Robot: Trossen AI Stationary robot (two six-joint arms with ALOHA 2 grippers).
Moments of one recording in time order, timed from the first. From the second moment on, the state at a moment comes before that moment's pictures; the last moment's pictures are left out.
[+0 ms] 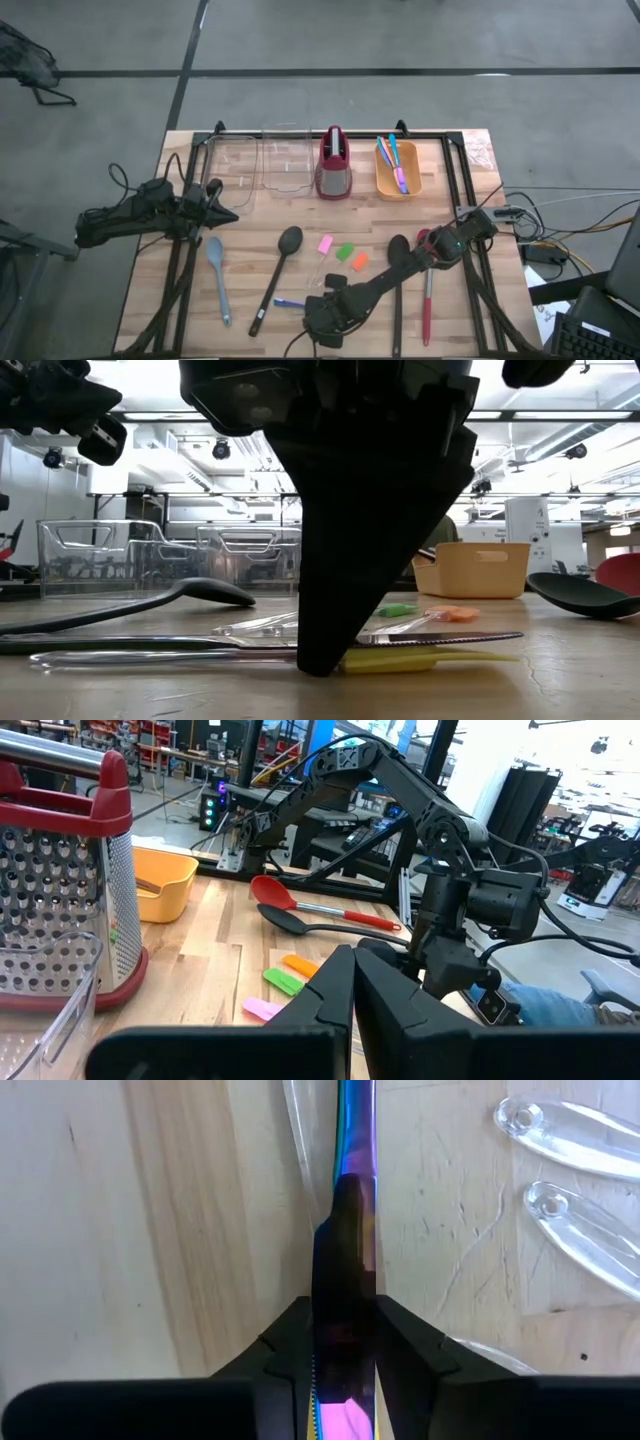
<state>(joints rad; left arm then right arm) 0.14 0.04 0.26 -0.29 0.31 -0.22 0.52 2.45 2.03 -0.93 0.14 0.65</state>
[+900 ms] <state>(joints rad) 0.14 0.04 0.26 -0.29 0.31 -0.22 0.52 2.41 2.08 -1.04 0.19 0.62</state>
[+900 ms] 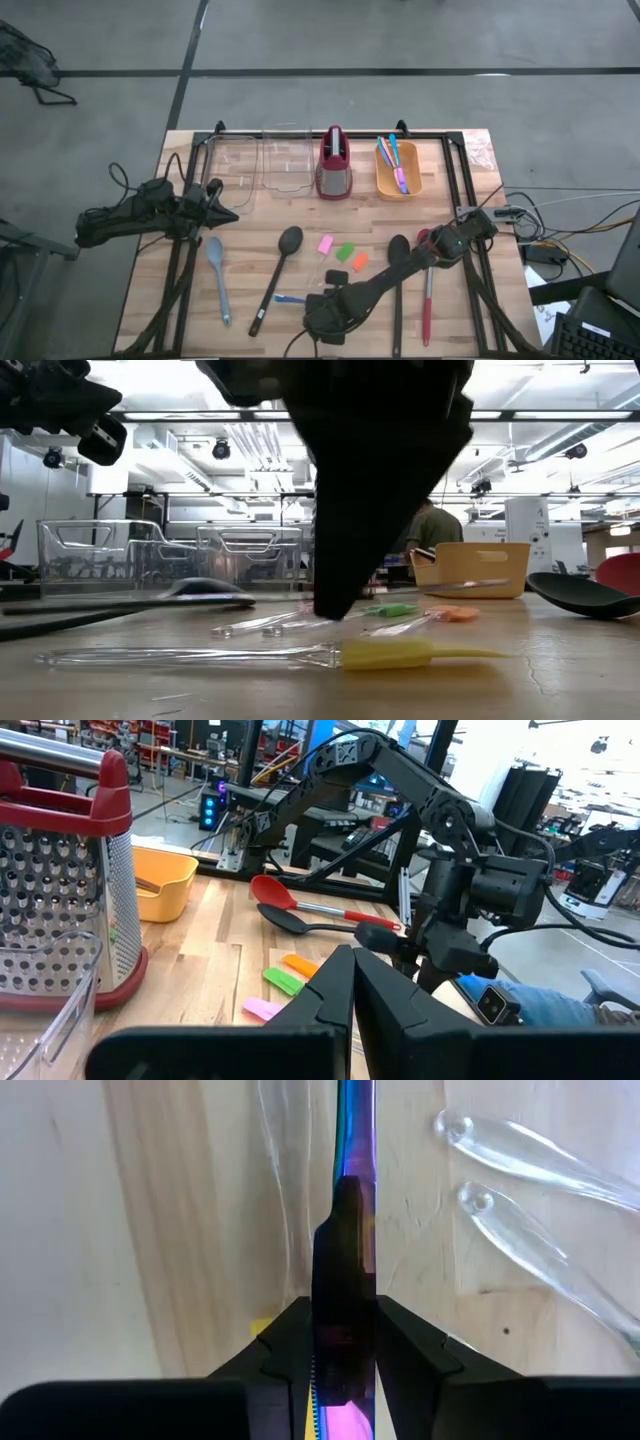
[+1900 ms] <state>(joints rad) 0.14 0.04 0.26 -0.29 0.31 -0.22 0.50 2.12 2.10 -1.35 0.36 0.71</state>
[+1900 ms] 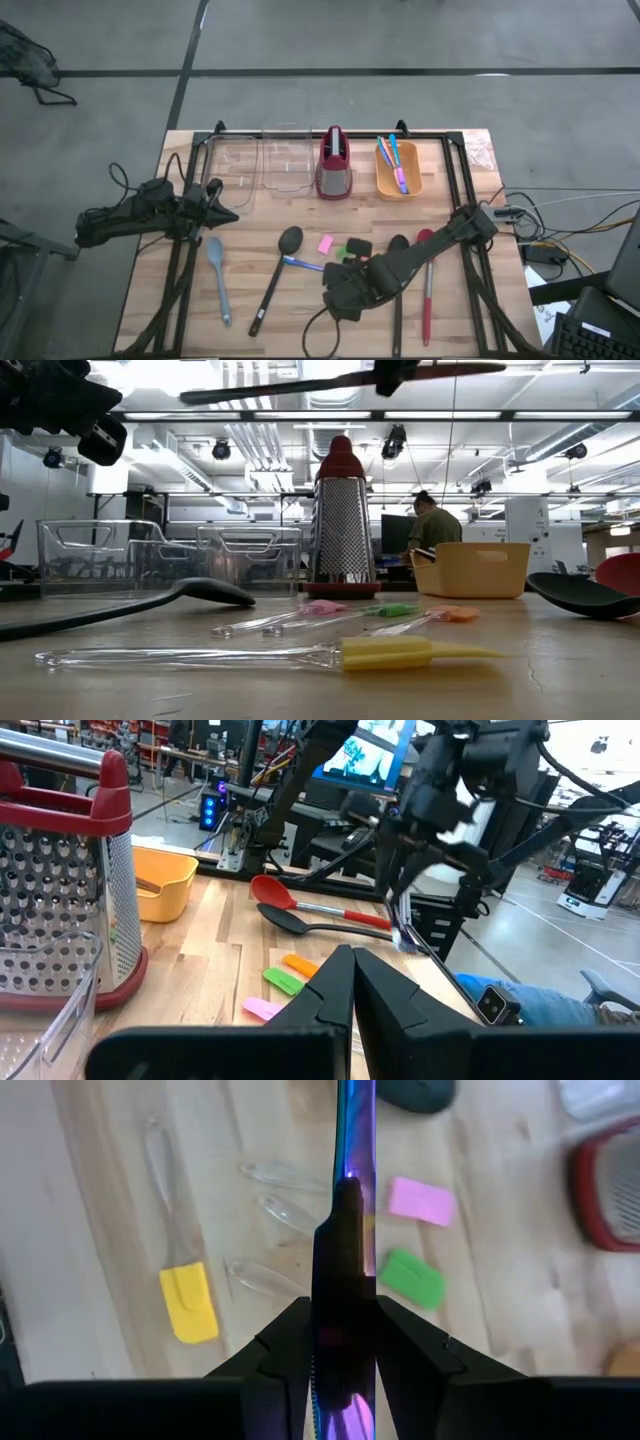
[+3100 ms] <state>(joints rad) 0.14 0.04 0.26 -0.29 0.31 -0.22 0.29 1.78 2.03 -1.57 0.59 1.00</state>
